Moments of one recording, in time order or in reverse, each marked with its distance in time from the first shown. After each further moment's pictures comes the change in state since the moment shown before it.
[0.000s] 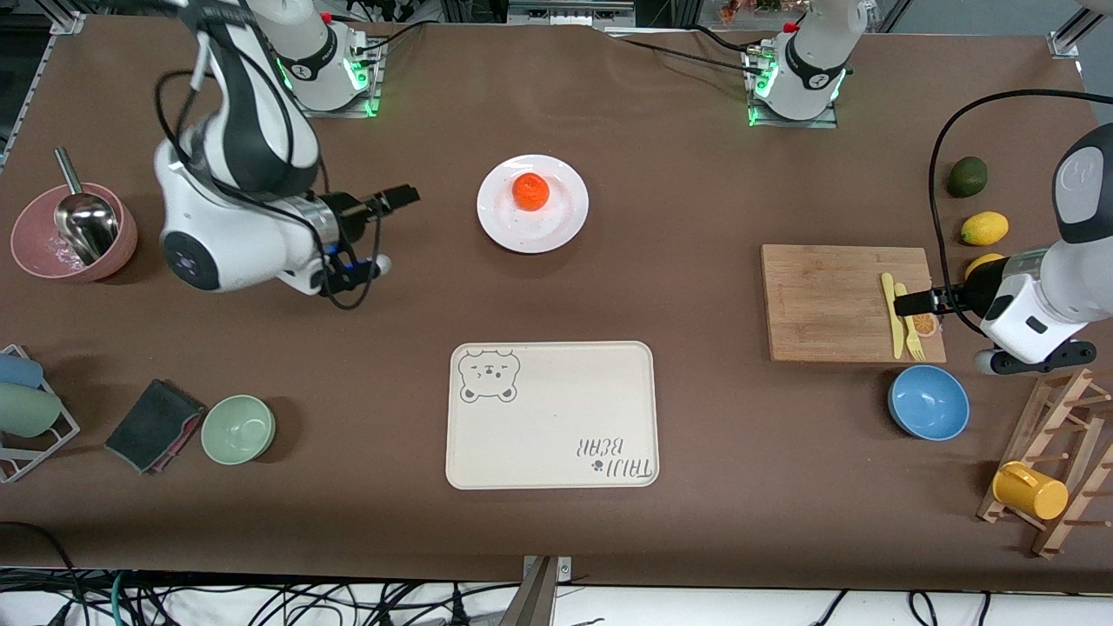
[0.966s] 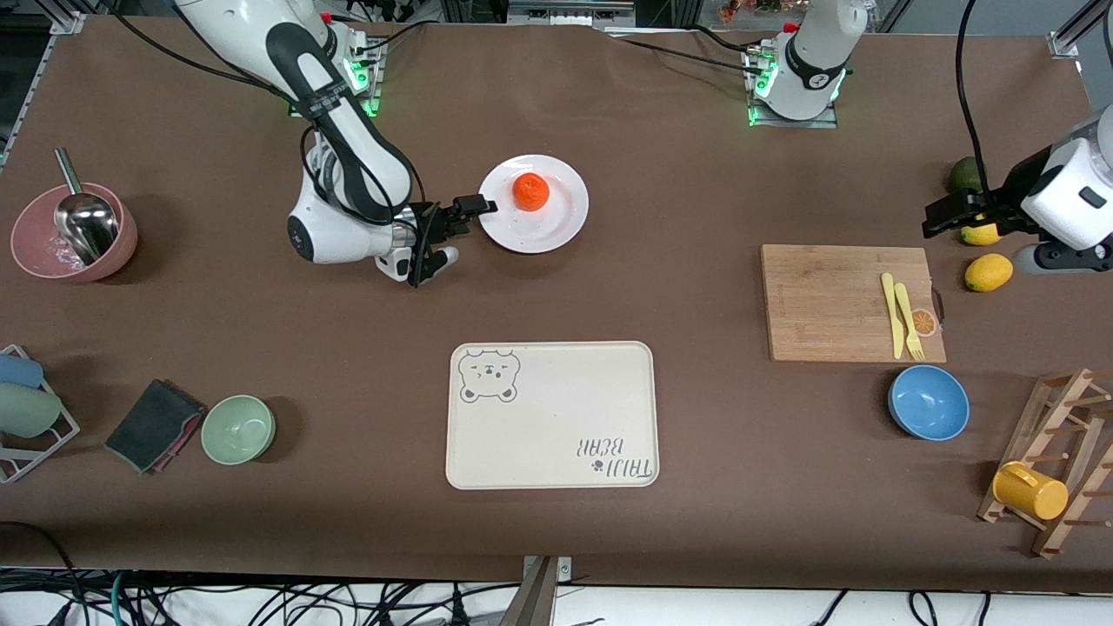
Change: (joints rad) left arm -0.283 -0.266 0.283 -0.068 -0.051 -0.112 0.107; right arm 0.029 0.056 0.163 -0.410 0.438 0.598 -0.502
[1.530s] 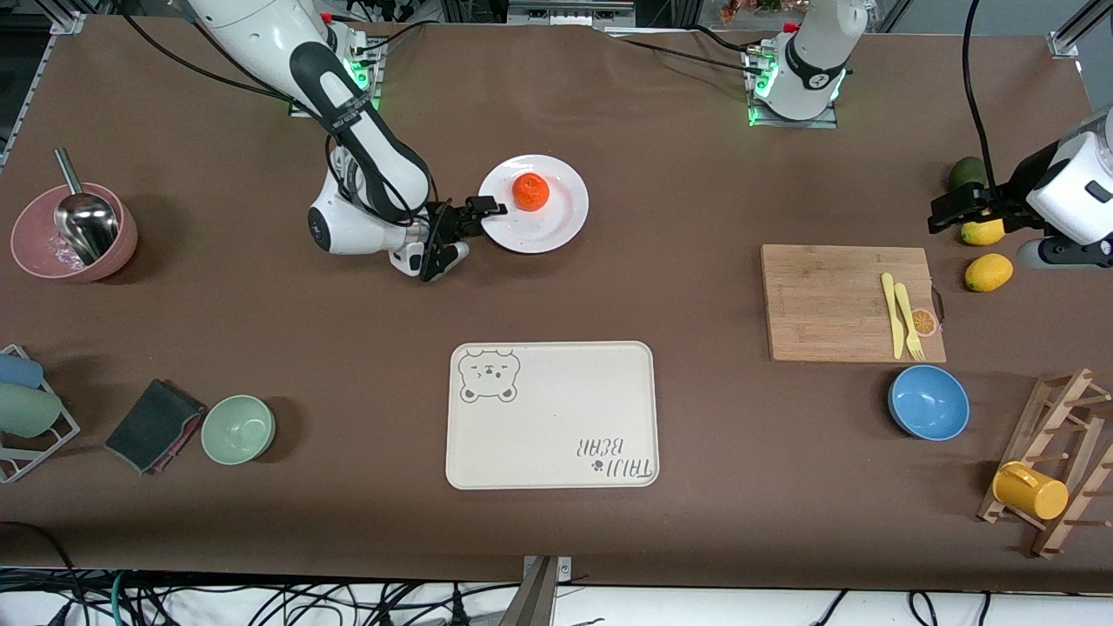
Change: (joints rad) left arm 0.000 -0.003 0.010 0.013 0.001 -0.019 0.029; right arm 0.001 0.065 0.044 -0.035 0.112 0.100 -0.135
